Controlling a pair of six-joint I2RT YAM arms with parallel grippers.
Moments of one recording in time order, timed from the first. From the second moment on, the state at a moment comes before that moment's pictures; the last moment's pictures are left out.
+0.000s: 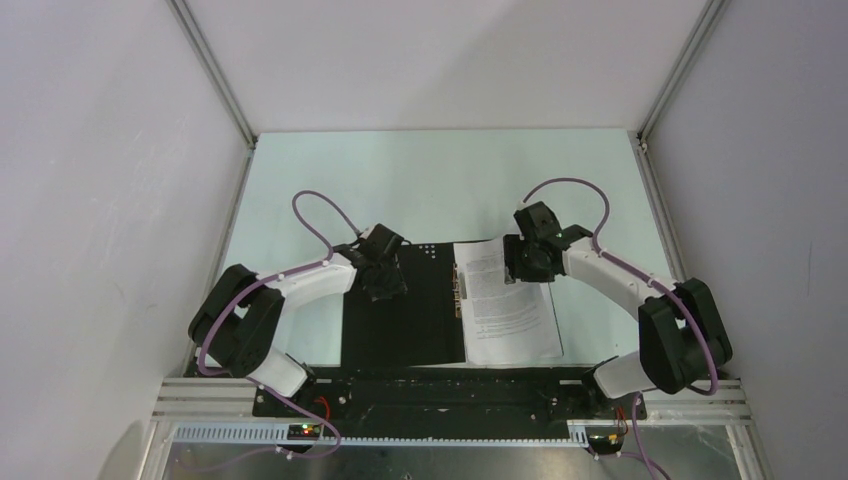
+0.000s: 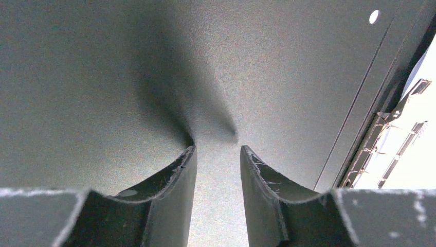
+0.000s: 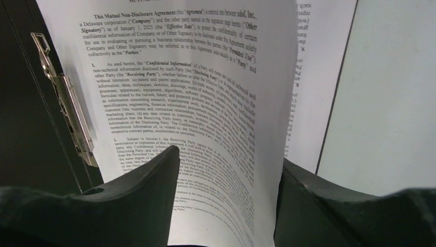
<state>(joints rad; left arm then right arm) -0.62 1.52 0.79 -0.40 -0.12 -0.88 0.47 1.44 0.91 -0.58 0.04 0.42</state>
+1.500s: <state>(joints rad) -0.61 1.52 0.79 -0.40 -0.10 -0.88 0.44 1.09 0.52 -0.57 0.17 0.90</state>
